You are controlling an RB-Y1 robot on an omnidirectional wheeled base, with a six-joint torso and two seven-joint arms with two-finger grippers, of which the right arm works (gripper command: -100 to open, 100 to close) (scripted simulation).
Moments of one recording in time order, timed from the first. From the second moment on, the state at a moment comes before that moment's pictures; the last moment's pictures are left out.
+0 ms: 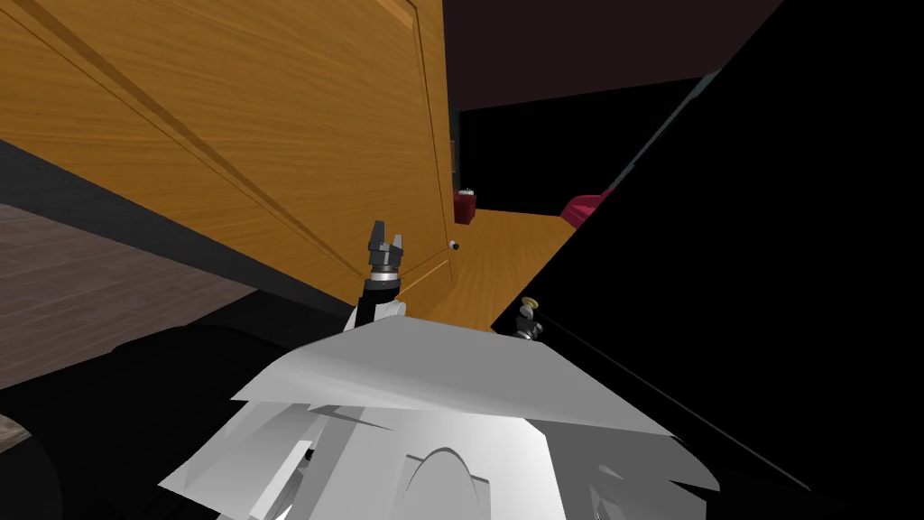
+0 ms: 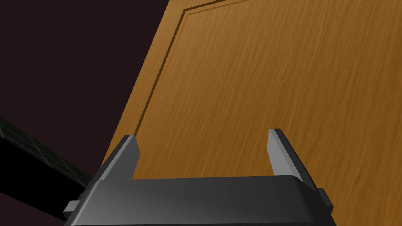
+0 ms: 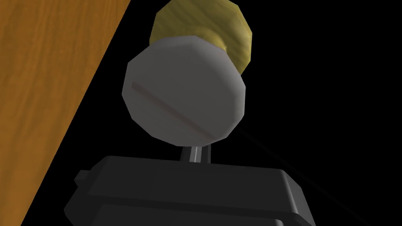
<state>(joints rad) 0.21 -0.19 0.28 -0.99 -1.05 -1.00 -0.37</state>
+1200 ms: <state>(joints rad) 0.25 -0.20 0.36 -1.04 -1.17 -1.10 -0.59</state>
